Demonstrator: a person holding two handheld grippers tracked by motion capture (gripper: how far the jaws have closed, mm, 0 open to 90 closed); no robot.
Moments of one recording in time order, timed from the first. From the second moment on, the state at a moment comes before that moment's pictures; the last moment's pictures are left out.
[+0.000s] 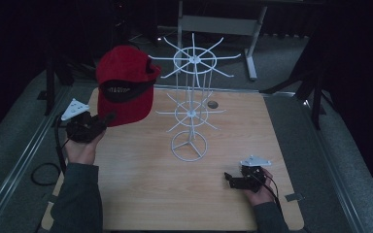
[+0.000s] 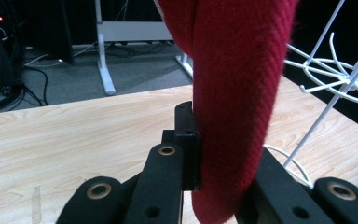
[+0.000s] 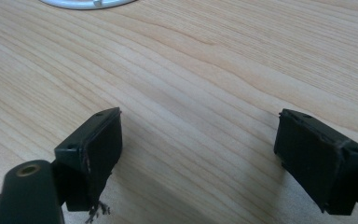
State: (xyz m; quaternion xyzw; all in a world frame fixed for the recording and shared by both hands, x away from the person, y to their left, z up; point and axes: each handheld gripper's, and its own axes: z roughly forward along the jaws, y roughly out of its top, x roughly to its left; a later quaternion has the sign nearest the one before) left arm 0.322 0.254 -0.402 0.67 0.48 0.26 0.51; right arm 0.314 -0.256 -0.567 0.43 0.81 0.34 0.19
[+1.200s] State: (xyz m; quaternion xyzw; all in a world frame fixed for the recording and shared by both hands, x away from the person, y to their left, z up) left arm 0.316 0.255 -0.379 0.65 0.47 0.29 0.52; right arm 0.314 -0.256 -0.567 0.43 0.81 0.35 0.19
